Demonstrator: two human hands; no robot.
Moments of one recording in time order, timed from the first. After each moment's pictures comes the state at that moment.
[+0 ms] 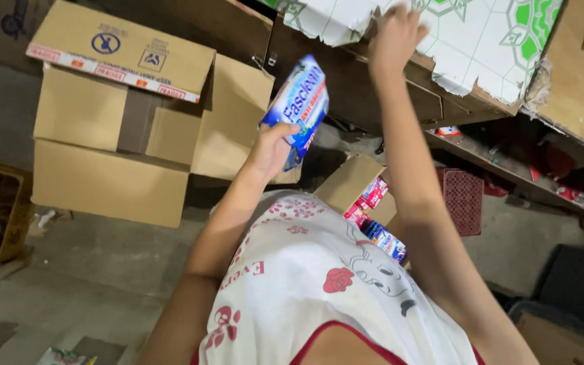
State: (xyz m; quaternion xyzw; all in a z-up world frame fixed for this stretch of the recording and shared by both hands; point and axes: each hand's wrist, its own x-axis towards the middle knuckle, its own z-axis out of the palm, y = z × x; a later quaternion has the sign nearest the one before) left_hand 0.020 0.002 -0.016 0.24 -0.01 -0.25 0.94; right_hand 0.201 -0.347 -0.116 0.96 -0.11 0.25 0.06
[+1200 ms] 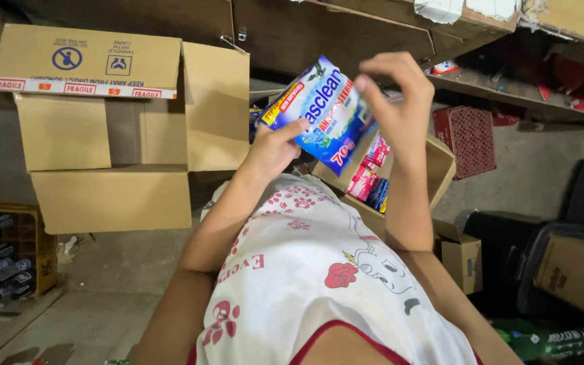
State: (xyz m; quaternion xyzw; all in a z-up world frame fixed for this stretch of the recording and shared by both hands) left_hand -0.015 0.002 0.001 0.21 0.02 -0.39 0.90; right_hand -0.061 -0.198 0.128 0.88 -0.02 0.24 -0.41
